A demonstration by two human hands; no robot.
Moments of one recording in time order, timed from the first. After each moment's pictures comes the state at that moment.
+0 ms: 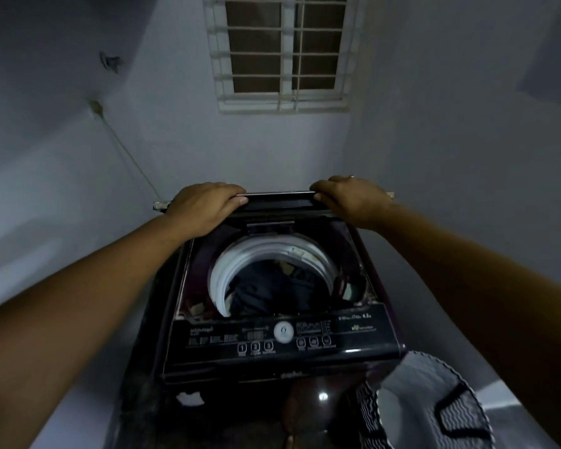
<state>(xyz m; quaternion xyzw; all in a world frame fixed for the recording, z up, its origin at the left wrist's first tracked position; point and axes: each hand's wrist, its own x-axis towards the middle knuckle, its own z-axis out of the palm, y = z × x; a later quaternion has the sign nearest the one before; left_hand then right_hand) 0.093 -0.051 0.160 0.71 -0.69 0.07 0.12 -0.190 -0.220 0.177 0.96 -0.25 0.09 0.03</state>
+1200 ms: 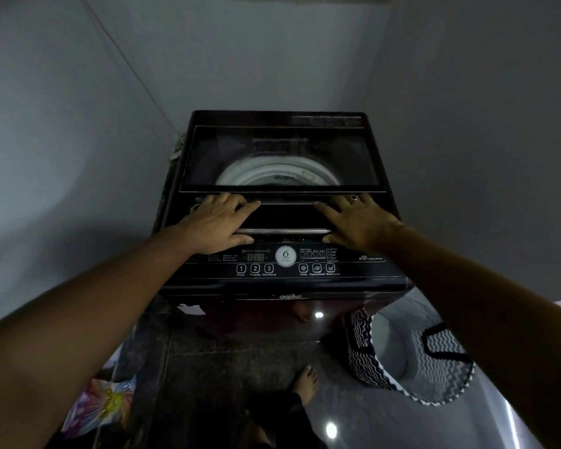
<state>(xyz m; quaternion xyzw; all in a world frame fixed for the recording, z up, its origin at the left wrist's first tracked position) 0.053 0.007 -0.013 0.69 -0.72 0.00 -0.08 -0.231 -0.174 0.004 0.97 -0.19 -0.15 0.10</state>
